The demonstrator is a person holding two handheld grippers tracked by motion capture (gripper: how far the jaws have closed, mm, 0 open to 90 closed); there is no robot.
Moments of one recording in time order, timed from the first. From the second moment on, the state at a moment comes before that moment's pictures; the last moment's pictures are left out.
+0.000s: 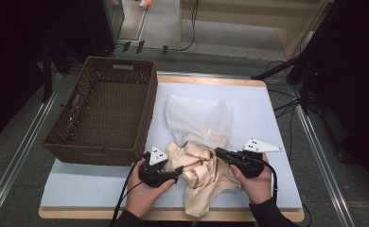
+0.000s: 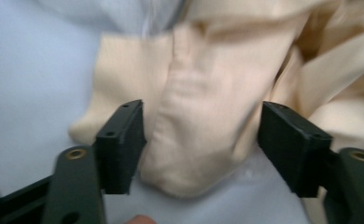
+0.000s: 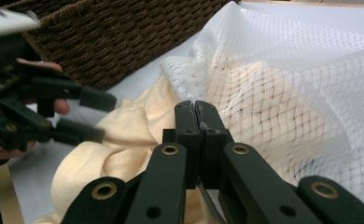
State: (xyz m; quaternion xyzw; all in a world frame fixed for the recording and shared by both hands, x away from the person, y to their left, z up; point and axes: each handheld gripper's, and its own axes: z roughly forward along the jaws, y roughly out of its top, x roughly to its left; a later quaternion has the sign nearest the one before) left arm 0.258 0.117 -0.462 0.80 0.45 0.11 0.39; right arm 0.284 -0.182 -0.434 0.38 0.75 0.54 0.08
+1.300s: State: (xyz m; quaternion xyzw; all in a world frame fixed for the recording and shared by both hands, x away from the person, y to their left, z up) left arm 0.261 0.046 -0.433 0.81 0.37 0.05 0.45; right arm 0.284 -0.185 -0.432 0.38 0.74 0.54 0.08
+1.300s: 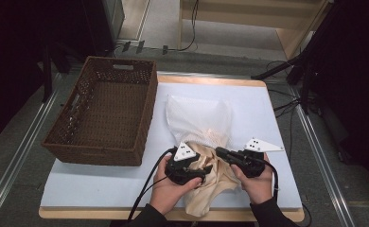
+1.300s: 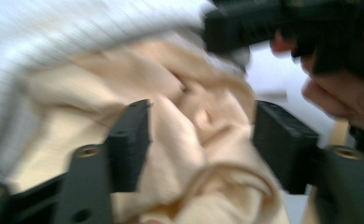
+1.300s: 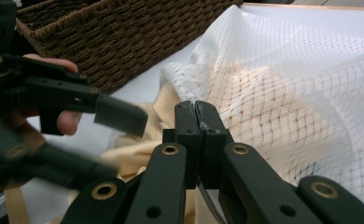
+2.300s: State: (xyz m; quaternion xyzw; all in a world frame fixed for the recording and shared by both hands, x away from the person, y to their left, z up) left arm 0.293 0.040 -0.447 0.78 0.41 0.08 0.46; right arm 0.273 -0.182 -0.427 0.37 0.75 0.55 0.08
